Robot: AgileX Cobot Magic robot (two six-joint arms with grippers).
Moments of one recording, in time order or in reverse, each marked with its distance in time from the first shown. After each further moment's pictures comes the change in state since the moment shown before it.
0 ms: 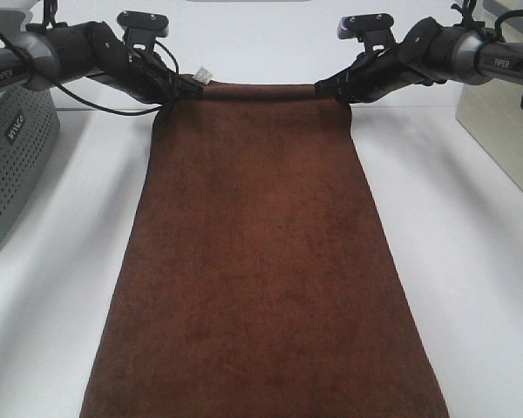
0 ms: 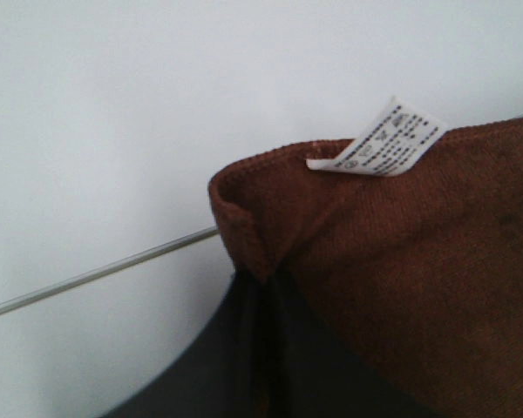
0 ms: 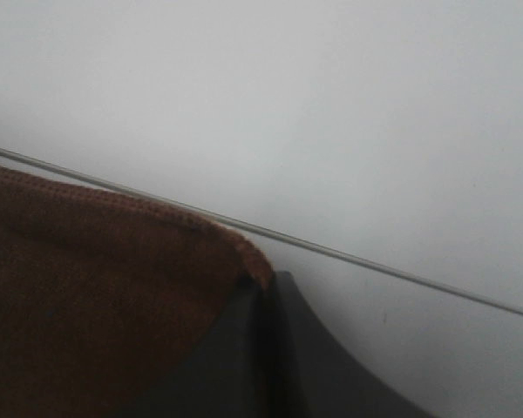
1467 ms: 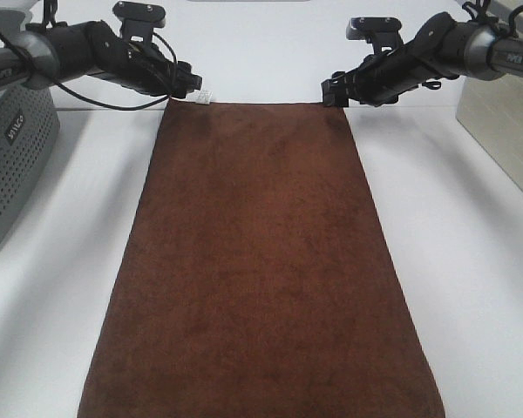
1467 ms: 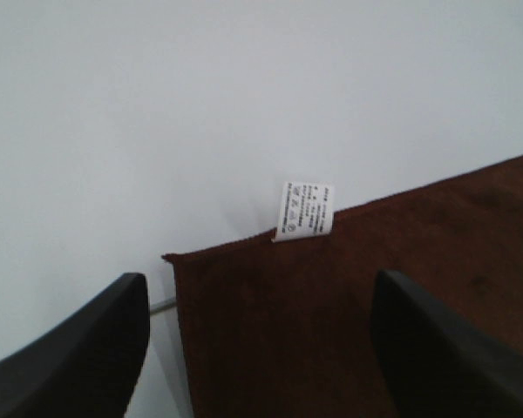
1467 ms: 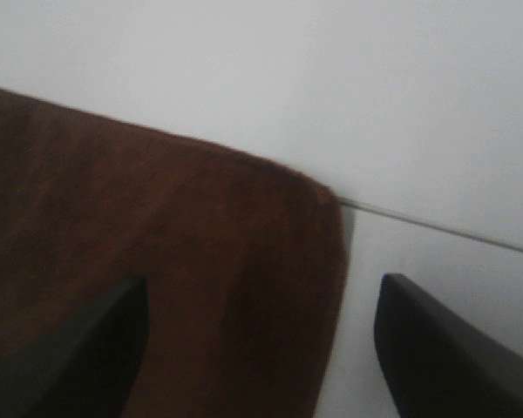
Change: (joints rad) left arm -0.004 -0.013 0.000 0.006 -0.059 -0.001; right arm -0.025 -0.021 0.000 0.047 0.128 0.000
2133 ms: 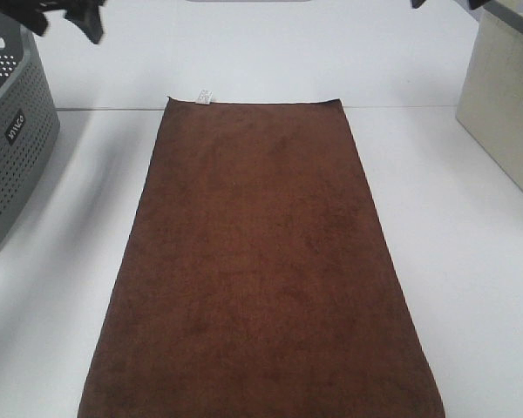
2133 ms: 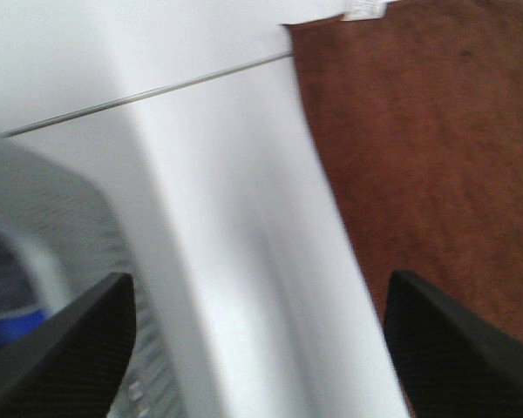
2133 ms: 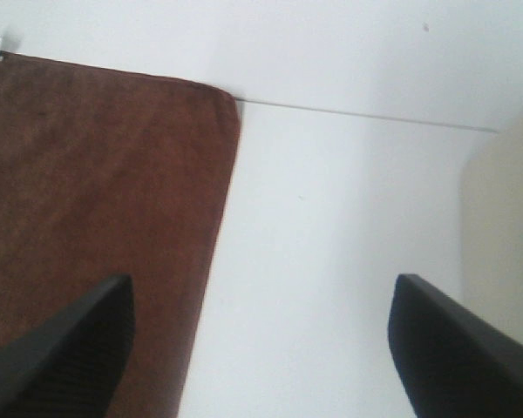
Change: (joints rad) left arm 0.125 -0.417 -0.003 0.240 0.857 -0.205; right arm -0.088 -0.495 -0.003 -0.387 0.670 0.429
